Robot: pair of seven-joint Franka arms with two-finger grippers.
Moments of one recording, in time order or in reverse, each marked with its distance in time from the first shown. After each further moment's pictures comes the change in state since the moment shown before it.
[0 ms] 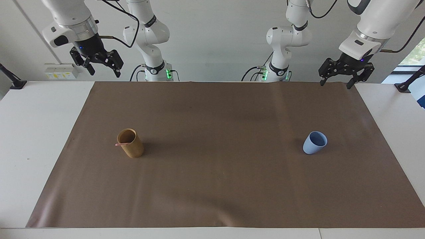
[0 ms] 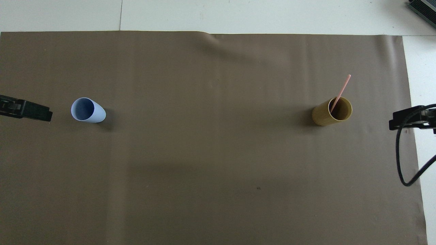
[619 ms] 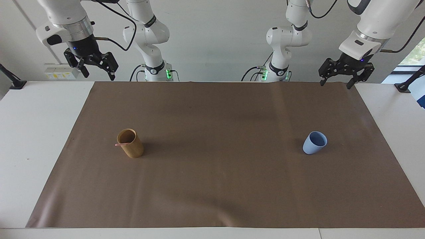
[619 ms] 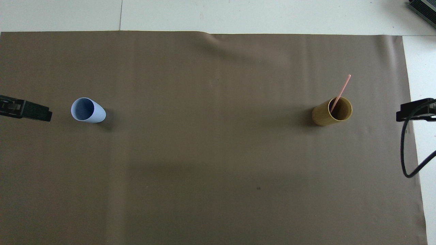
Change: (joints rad) left arm 0.001 0.000 0.002 0.000 0.000 0.000 0.000; right arm -0.012 0.002 -0.002 -0.005 -0.023 0.059 0.000
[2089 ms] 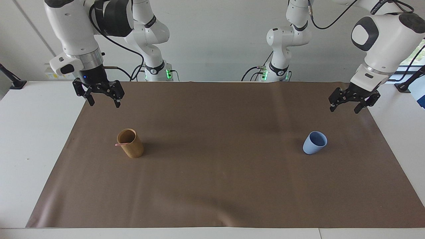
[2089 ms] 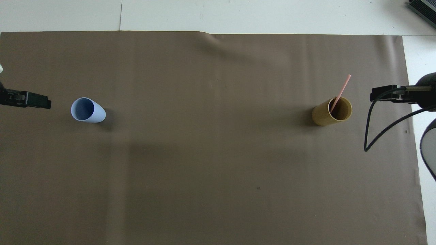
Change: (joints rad) left arm 0.115 0.058 0.008 -0.244 -0.027 0.366 0.045; right arm 0.004 0.058 0.009 -0.225 0.000 0.471 -0.062
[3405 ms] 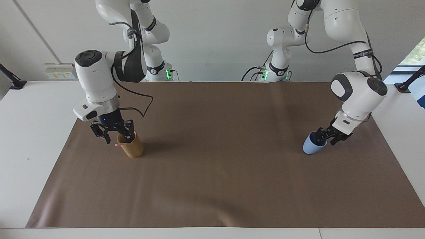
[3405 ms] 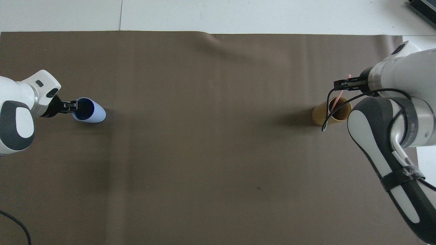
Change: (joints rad) left arm 0.037 0.186 -0.010 -0.230 -0.099 0.422 0.002; right arm 0.015 0.179 0.001 -0.072 0.000 0.295 -0.075
